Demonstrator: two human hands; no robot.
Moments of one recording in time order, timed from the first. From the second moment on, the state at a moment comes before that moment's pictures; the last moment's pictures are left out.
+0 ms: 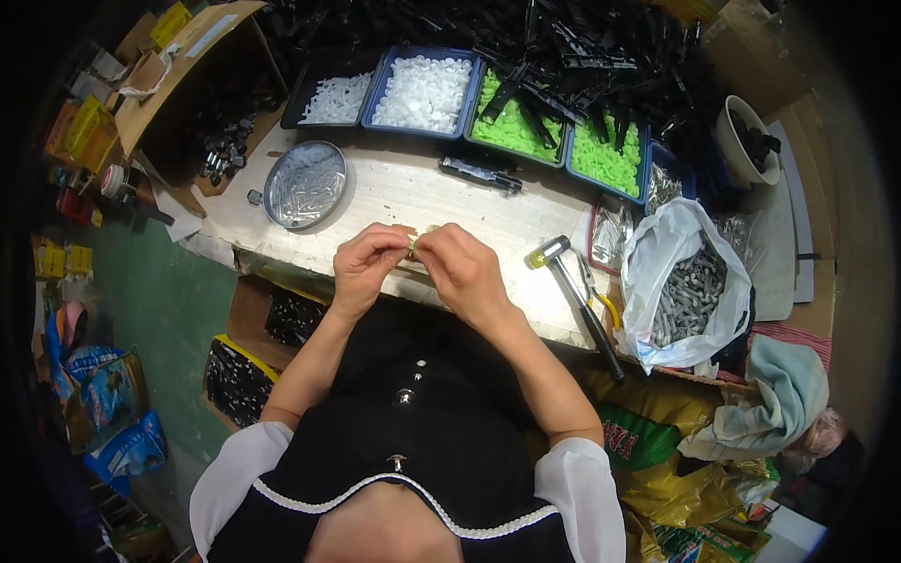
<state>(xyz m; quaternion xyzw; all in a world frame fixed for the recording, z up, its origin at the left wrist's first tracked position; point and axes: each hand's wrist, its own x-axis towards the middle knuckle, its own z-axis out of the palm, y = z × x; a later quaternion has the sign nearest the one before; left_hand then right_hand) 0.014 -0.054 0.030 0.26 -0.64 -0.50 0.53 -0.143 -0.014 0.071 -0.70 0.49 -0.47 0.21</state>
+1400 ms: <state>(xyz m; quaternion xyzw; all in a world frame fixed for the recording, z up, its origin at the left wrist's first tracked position) 0.018 -0.065 0.010 0.36 -0.83 -0.26 0.35 -0.340 0.048 0.080 -0.51 0.80 -0.27 -0.16</state>
